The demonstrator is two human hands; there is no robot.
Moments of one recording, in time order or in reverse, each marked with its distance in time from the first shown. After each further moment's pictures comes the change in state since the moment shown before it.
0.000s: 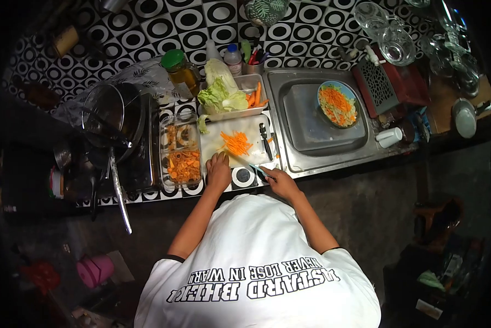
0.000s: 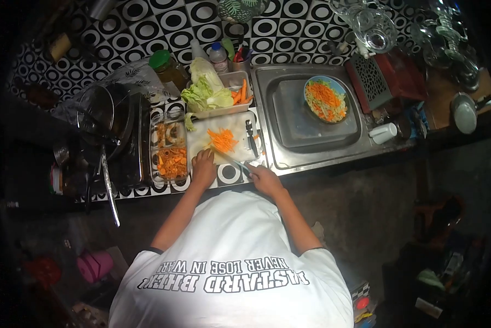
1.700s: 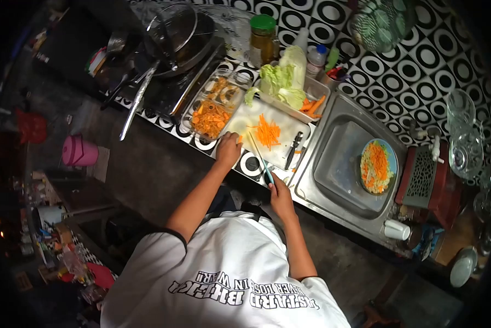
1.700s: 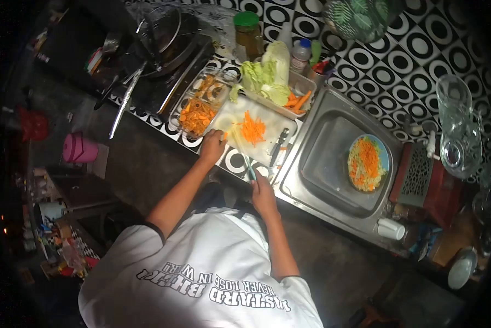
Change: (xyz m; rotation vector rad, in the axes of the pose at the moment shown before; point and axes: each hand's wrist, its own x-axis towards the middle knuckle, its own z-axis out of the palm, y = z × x) left_hand -0.014 0.018 0.020 -0.212 0.291 -0.631; right_hand 0.007 0.029 -0.006 0.200 -0.189 -0.191
